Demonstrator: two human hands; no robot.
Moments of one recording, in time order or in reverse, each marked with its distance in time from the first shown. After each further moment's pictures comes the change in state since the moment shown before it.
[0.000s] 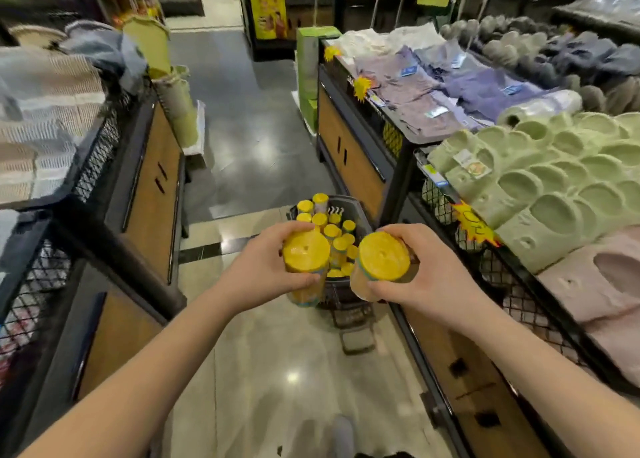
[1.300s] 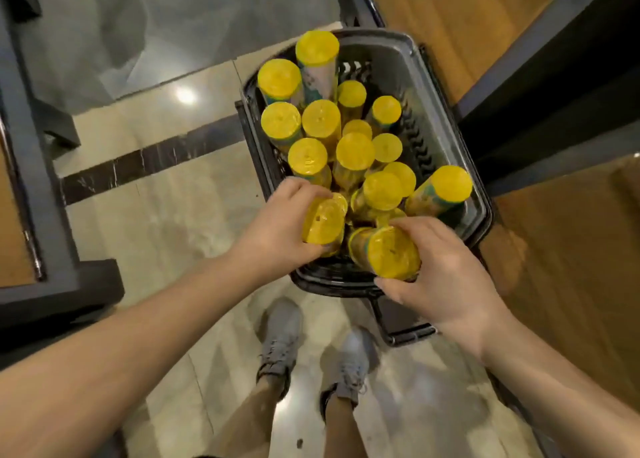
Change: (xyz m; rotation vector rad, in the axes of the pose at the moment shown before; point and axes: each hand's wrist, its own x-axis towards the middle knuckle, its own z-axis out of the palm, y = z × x) left_hand 0.362 -0.472 0.211 0.202 -0.406 -0.130; right_hand 0.293 0.410 0.337 -0.134 -0.273 0.393
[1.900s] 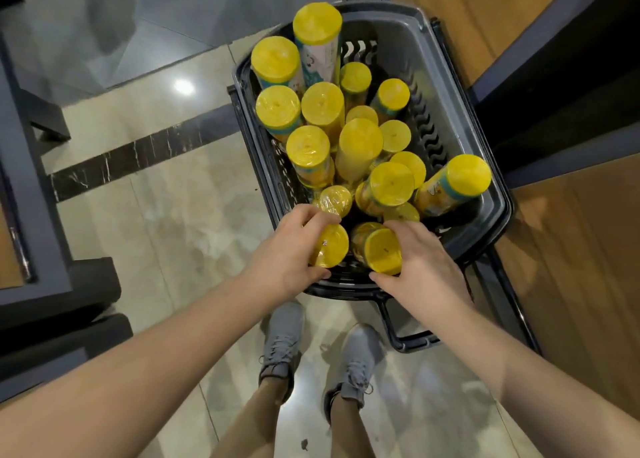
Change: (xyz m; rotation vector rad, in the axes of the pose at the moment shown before) left_hand -0.006 -0.028 0.051 0.134 -0.135 -0.068; right_hand 0.024 0.022 0.062 -0.116 -0.042 0.148
